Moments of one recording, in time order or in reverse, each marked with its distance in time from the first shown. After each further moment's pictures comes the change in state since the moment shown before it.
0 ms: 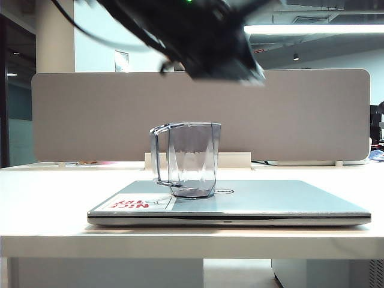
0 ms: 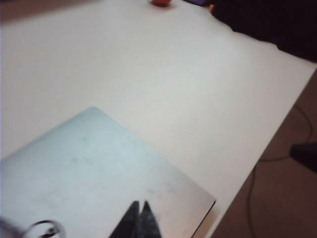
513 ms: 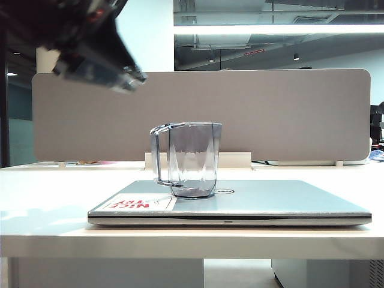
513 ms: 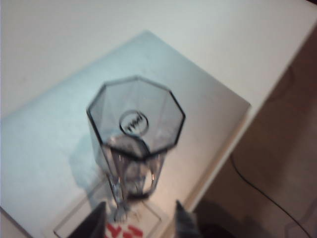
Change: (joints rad) left arm 0.521 -0.222 0.003 -0.568 0.568 0.256; right arm 0.000 0.000 0.000 -0.003 0.000 0.000
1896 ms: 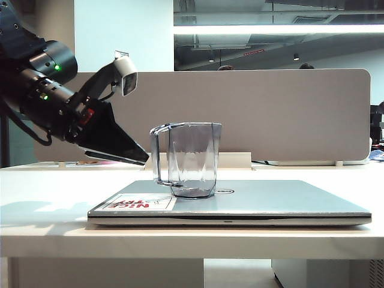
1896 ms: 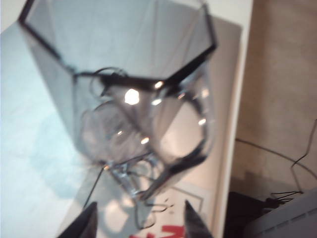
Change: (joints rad) left arm 0.110 0.396 0.000 0.137 0.310 0.470; right arm 0.000 0.000 0.000 -0.005 0.000 -0.001
